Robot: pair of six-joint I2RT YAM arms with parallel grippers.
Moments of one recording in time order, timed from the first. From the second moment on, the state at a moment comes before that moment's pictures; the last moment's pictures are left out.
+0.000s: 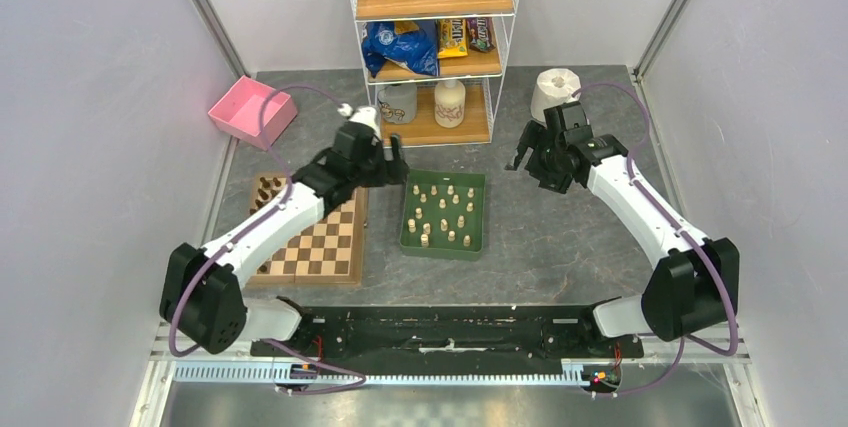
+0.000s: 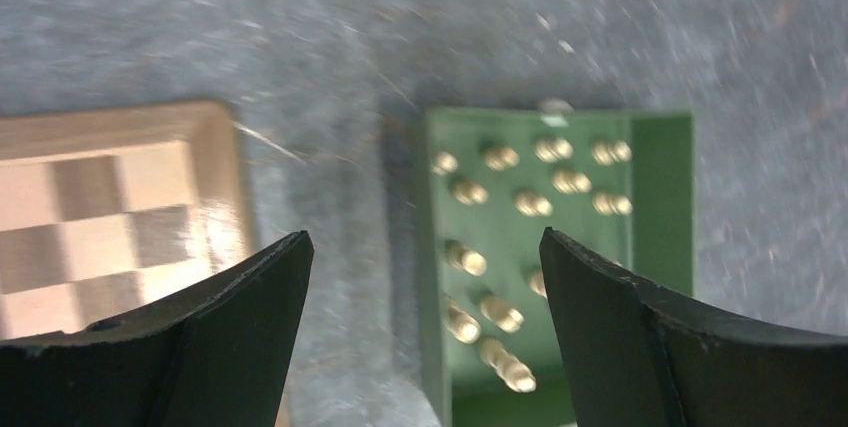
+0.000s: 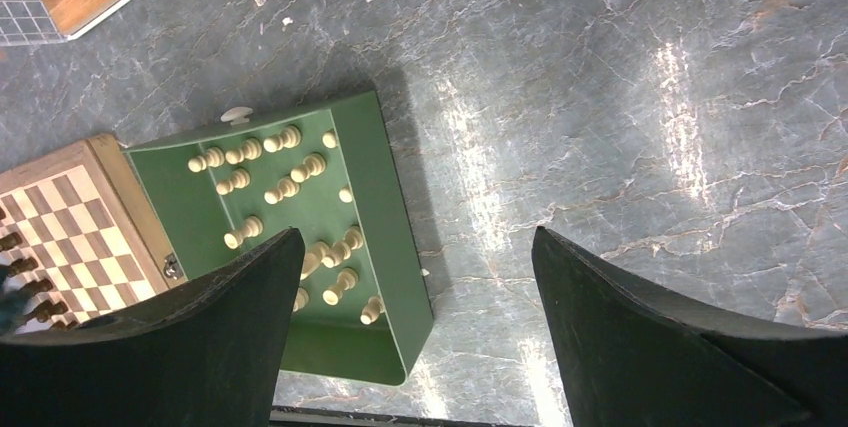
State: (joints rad) left arm -0.46 1.33 0.98 -0.31 -0.10 -0.46; right arm 0.29 1.39 1.15 -0.70 0.01 0.71
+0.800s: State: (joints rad) left arm -0.72 1.78 1.33 -0.43 -0.15 -0.48; right arm 0.28 1.42 1.15 -0.70 0.01 0.71
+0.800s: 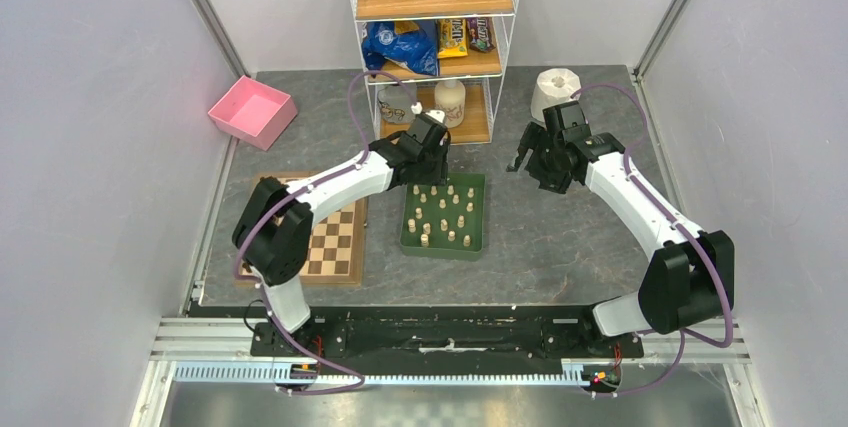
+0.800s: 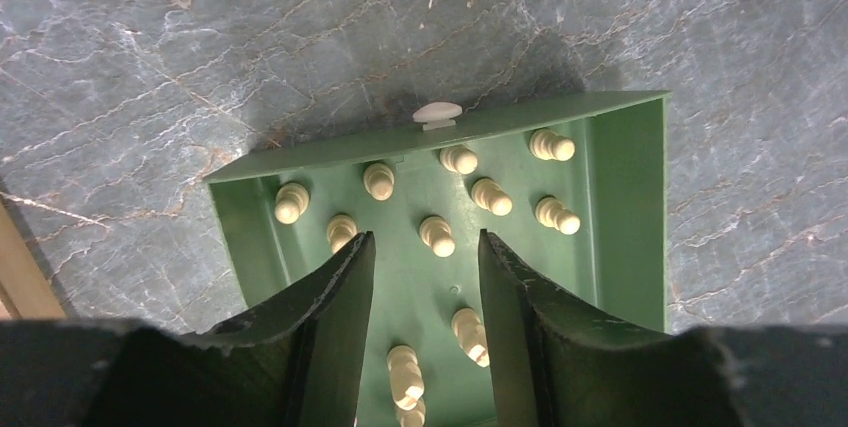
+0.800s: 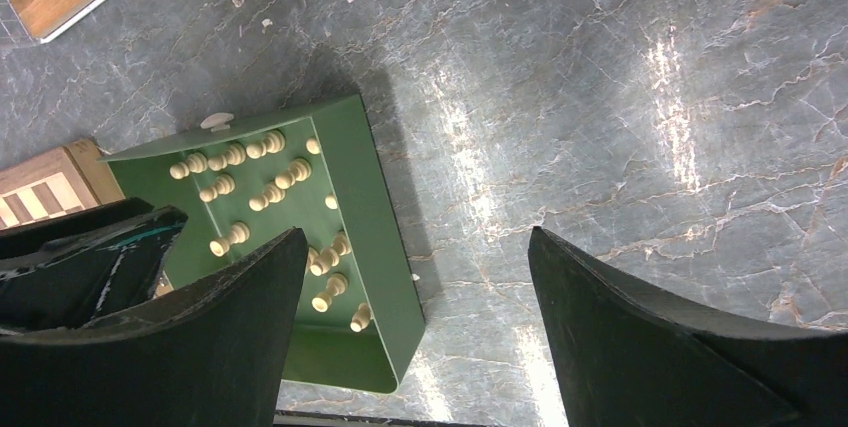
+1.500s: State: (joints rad) left arm -0.72 1.92 1.40 -0.48 -0.14 -0.47; right arm 0.27 1.44 1.15 -0.70 0.00 0.71
